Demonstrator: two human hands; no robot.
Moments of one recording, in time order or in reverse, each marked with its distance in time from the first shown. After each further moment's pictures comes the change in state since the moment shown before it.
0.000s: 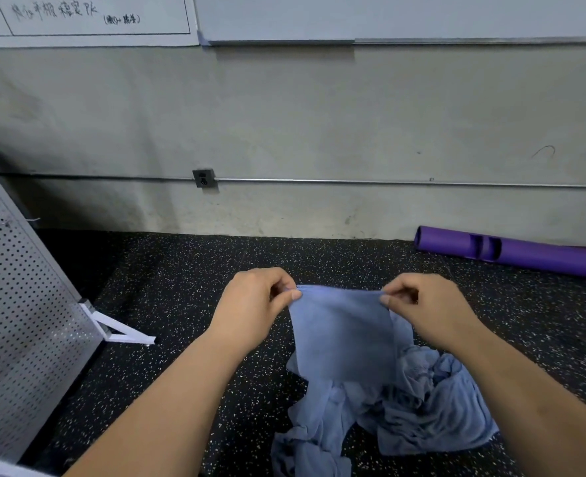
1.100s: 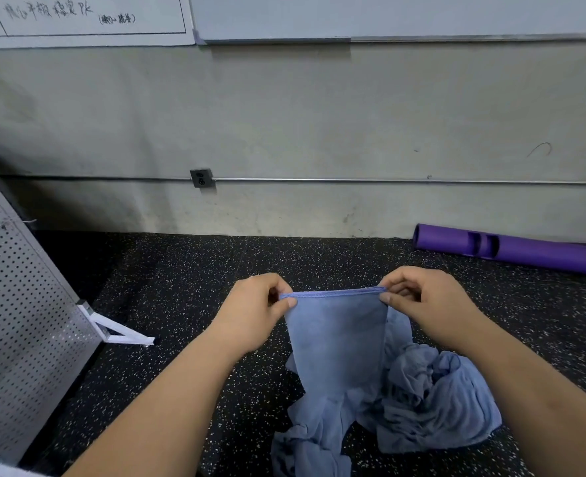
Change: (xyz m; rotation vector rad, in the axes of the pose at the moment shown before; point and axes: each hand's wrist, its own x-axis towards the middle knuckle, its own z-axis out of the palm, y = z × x) left_hand -0.003 0.002 0.001 -0.025 -0.149 -0.164; right_hand 0.000 0.006 -0.008 0.203 -0.119 -0.058
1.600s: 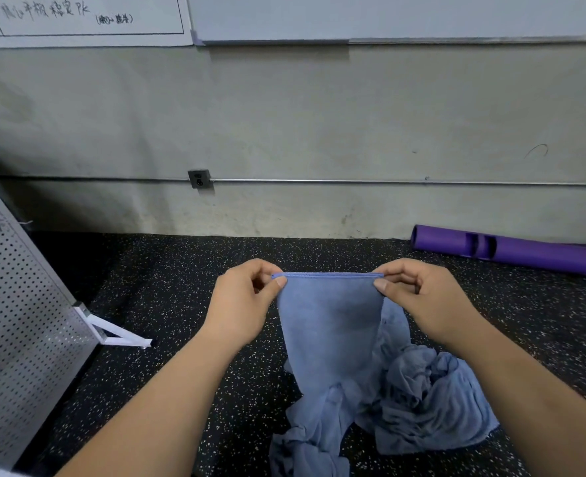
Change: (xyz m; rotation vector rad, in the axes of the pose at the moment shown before) left_hand 0.004 0.003 -0.006 -0.241 0.236 -0.062; right_hand 0.000 -0.019 0.005 0.309 0.081 0.016
